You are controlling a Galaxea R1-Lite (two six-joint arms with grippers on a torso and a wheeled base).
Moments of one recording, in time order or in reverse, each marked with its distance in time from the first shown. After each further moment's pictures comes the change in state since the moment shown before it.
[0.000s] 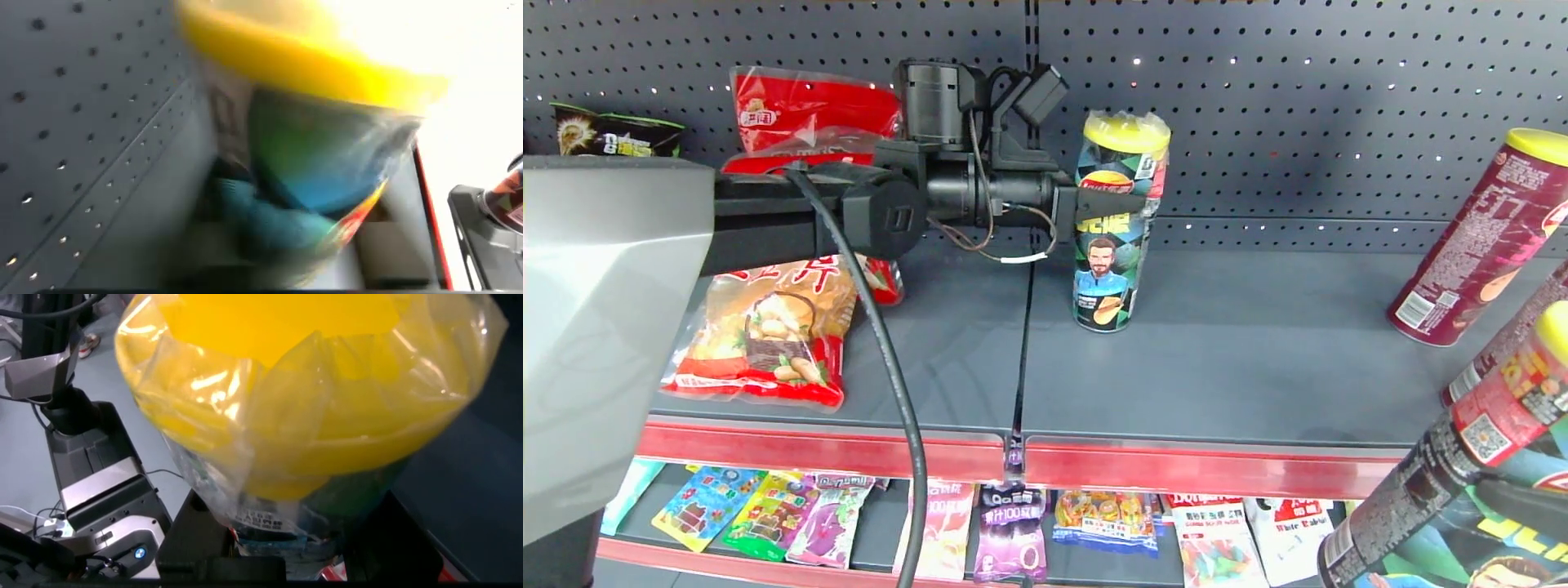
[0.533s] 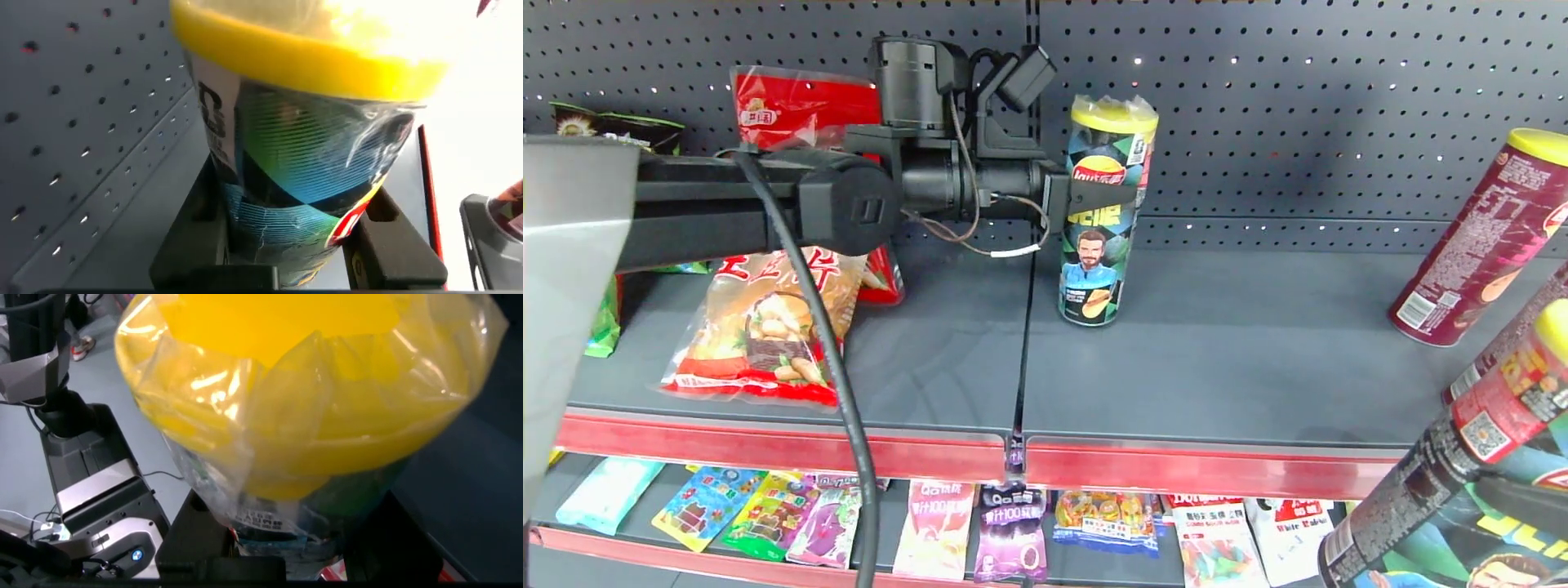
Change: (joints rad) left arm -0.013 -0.101 0.109 0.000 0.111 -0.003; right arm -0.007 0.000 0.001 0.000 0.004 0.001
